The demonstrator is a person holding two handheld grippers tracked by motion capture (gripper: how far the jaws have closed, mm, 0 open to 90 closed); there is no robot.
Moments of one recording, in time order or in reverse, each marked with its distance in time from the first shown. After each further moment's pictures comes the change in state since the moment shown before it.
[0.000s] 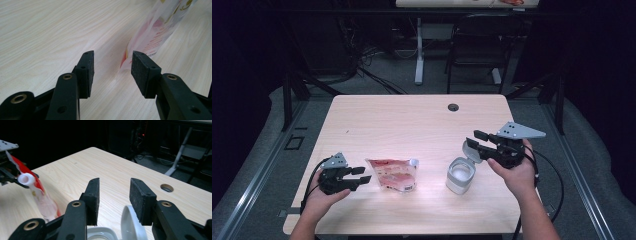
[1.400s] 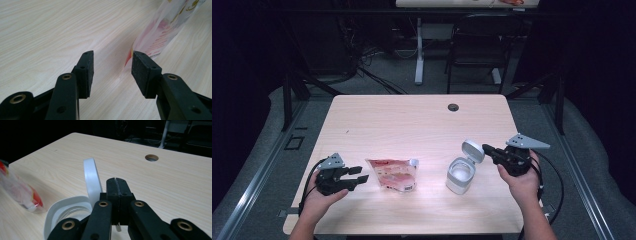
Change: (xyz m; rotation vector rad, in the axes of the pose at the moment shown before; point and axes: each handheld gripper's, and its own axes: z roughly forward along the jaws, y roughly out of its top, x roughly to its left) left arm 0.002 -0.004 -0.005 -0.013 0.029 -0.018; right arm -0.027 -0.057 -0.001 0.079 -0.094 0.137
